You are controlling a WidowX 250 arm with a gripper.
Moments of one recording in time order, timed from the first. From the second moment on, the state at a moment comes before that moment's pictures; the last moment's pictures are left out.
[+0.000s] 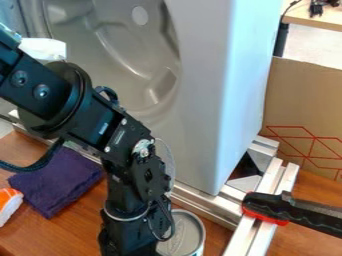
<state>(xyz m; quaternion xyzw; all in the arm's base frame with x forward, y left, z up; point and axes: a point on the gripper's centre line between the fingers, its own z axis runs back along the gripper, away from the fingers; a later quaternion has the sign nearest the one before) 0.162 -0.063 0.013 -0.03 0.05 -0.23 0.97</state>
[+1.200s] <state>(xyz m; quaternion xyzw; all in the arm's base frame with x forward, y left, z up) 0.195 0.024 0.145 0.00 -0.09 -0.12 0.99</state>
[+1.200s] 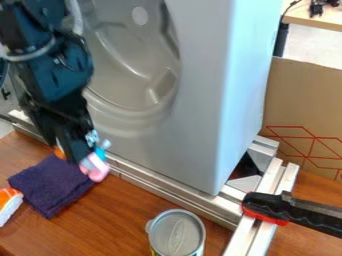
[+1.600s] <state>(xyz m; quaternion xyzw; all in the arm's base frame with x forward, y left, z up) 0.229 0.059 0.147 0.02 -0.11 -0.11 0.99</state>
